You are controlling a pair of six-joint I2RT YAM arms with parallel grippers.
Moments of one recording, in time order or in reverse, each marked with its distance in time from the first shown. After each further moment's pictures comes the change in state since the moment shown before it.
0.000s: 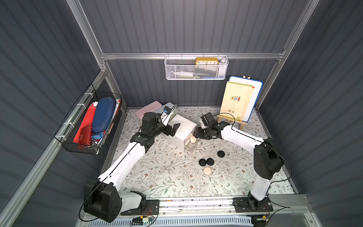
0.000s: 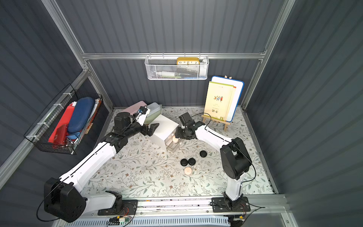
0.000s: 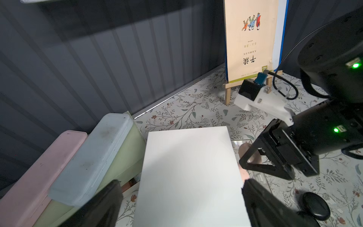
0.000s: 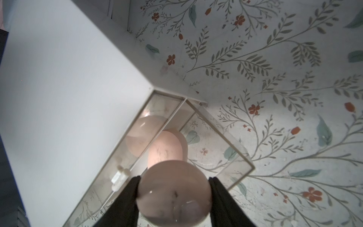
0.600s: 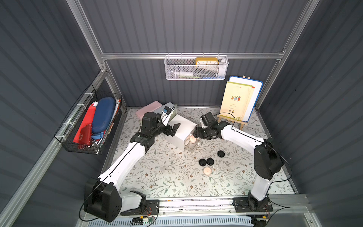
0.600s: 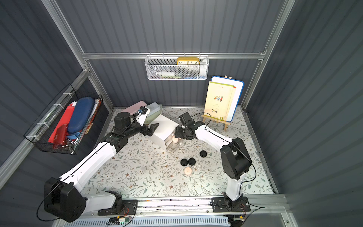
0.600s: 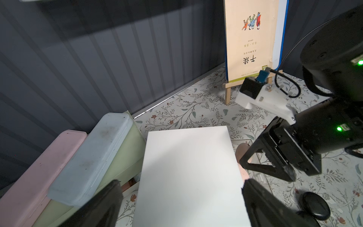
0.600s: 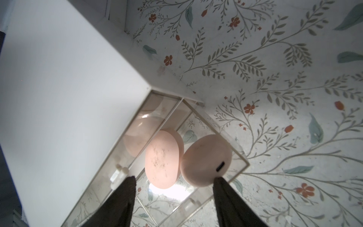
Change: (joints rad) left arm 0.000 0.002 0.000 0.000 0.001 0.000; right arm 0.000 -0.008 0.008 -0.026 0.025 -0.001
